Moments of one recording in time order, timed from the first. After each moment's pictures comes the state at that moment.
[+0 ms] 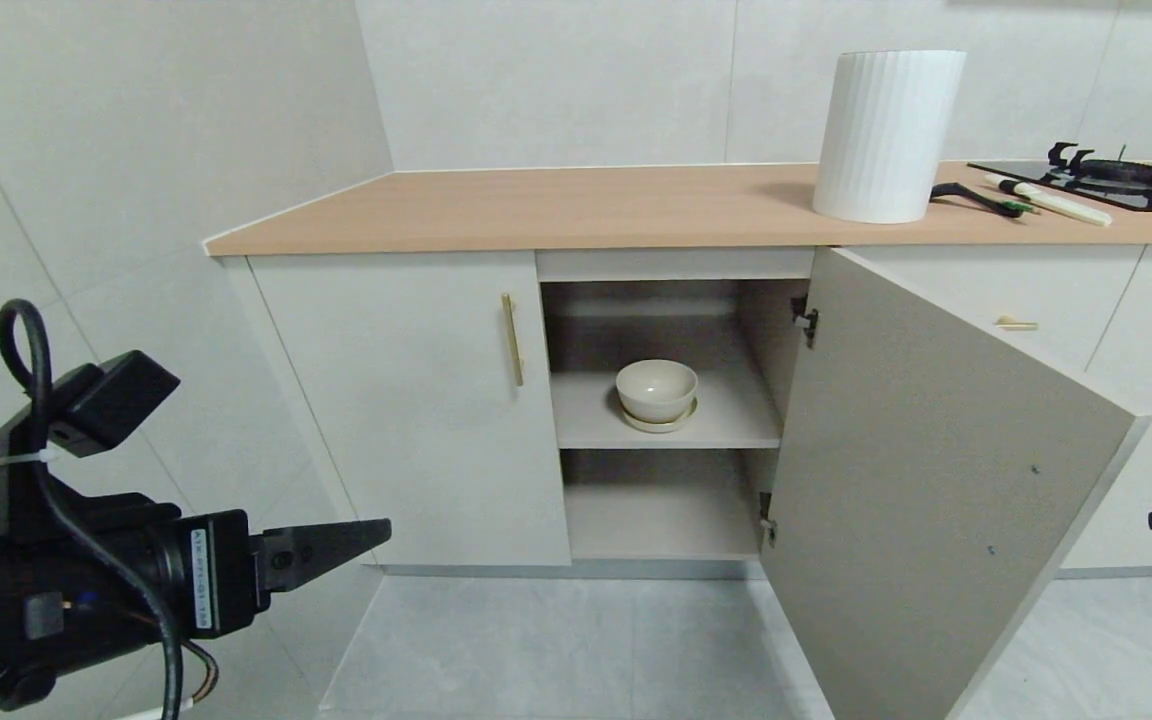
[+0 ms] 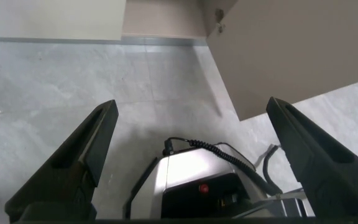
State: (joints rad) left arm -0.42 1.18 -0.74 0.12 -0.03 -0.42; right arm -0.05 1.22 -0.85 0.37 -0.24 0.12
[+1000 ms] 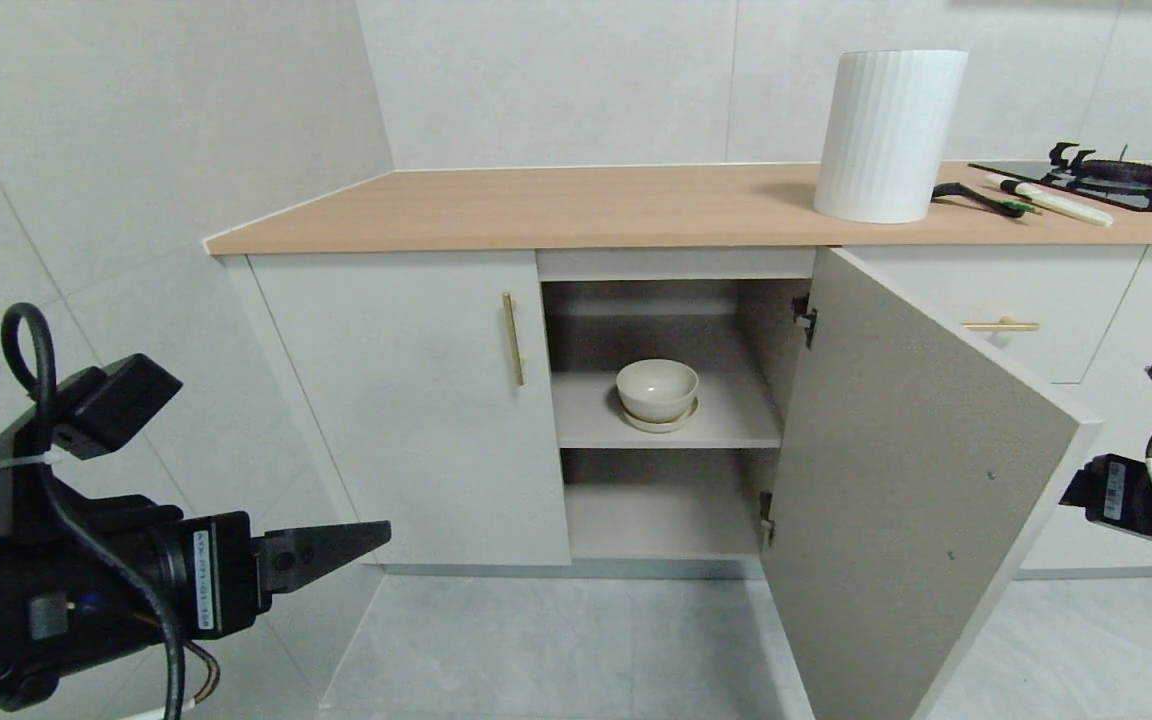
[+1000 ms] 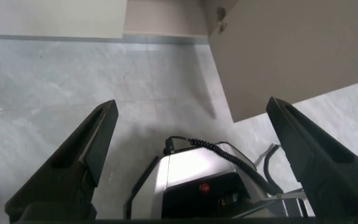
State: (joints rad) left arm -0.42 1.18 -0.73 0.12 -0.03 -0.42; right arm 0.02 1.49 -0.79 0.08 -0.21 0.35
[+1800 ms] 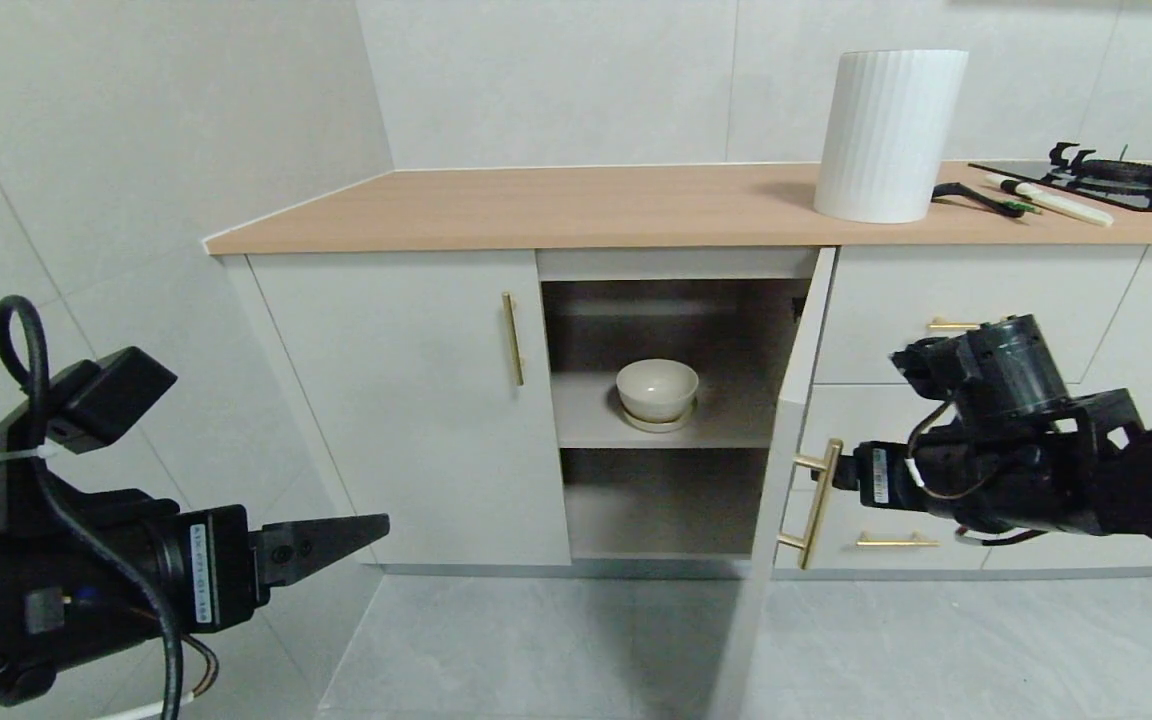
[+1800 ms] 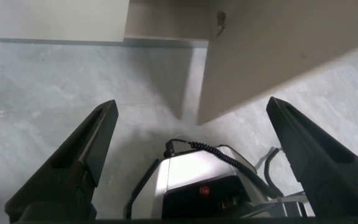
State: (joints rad) left arm -0.42 1.18 -0.74 0.11 -0.02 -0.42; right arm 0.44 1.74 -0.94 -0.10 -0.21 0.36
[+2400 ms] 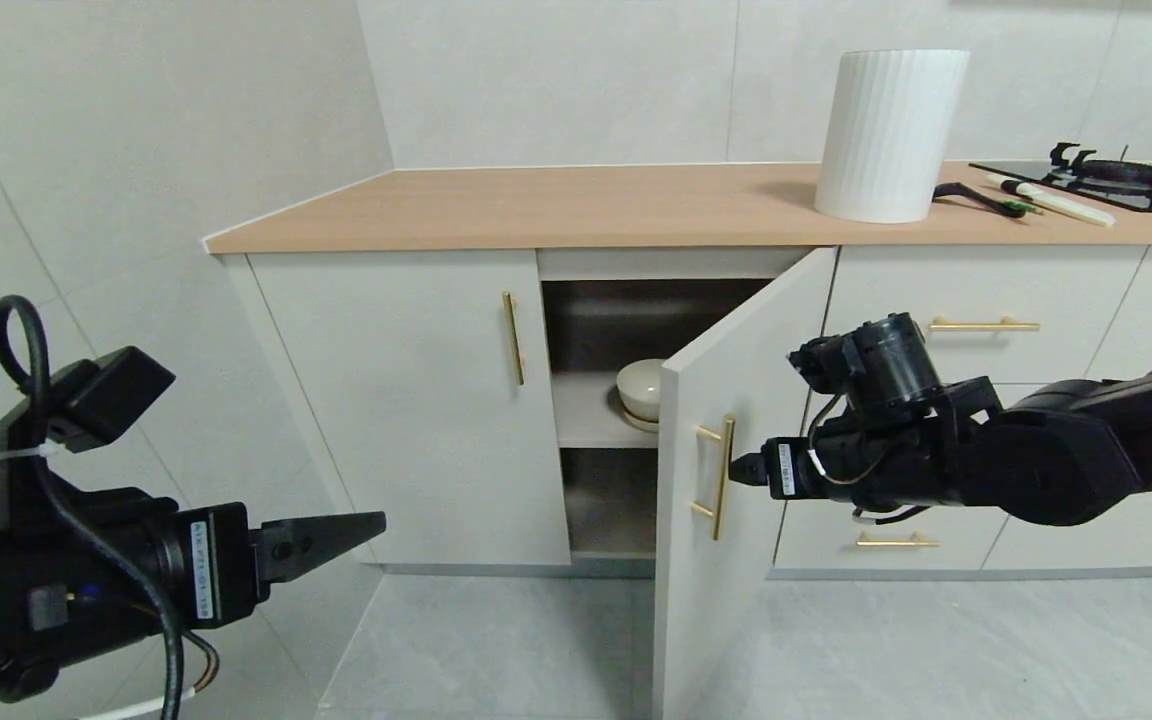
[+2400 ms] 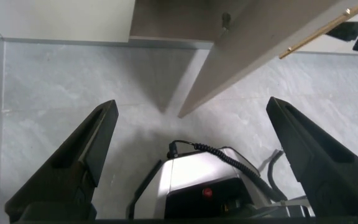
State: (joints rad) left arm -0.42 1.18 -0.74 0.12 0.00 -0.42; right arm 0.52 1.91 -1.12 -0.11 -0.10 0.33
